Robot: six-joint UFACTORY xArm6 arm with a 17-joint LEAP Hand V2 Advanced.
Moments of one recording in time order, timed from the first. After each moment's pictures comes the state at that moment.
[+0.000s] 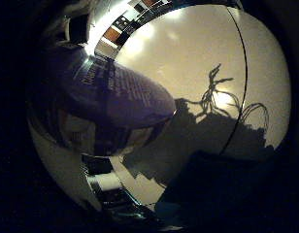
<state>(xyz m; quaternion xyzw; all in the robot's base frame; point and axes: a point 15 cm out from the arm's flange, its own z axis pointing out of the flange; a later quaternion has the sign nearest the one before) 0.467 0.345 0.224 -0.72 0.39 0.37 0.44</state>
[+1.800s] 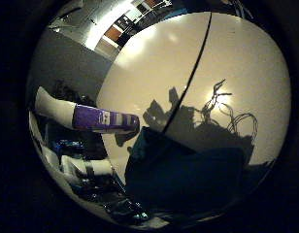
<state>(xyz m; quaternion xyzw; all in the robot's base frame) 0.505 0.213 0.272 -0.74 0.40 0.31 0.44</state>
